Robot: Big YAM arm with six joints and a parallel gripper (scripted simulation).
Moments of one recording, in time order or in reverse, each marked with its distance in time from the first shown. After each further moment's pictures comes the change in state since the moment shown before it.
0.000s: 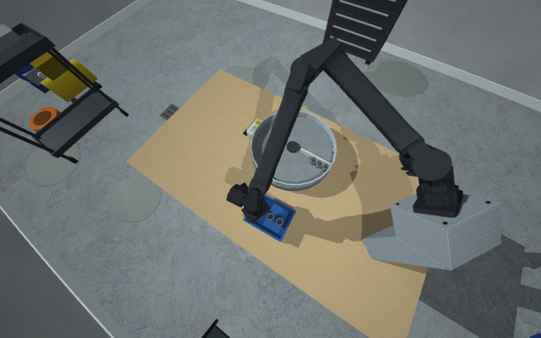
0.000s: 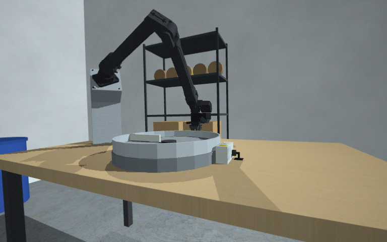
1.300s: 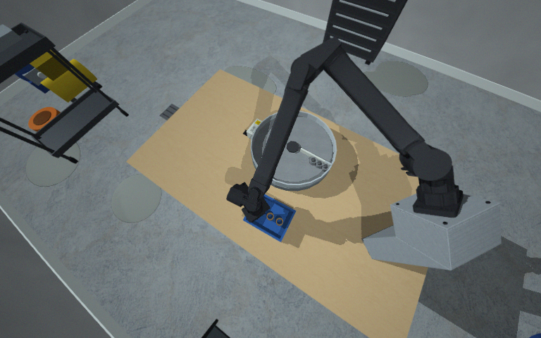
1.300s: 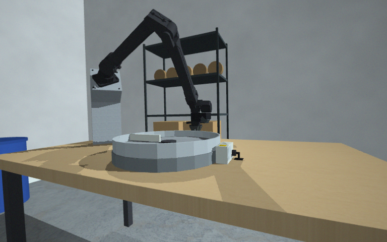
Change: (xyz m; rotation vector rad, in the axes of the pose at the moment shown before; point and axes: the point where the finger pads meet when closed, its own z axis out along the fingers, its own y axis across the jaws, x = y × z) arm -0.001 -0.001 -0.001 0.000 0.000 0.001
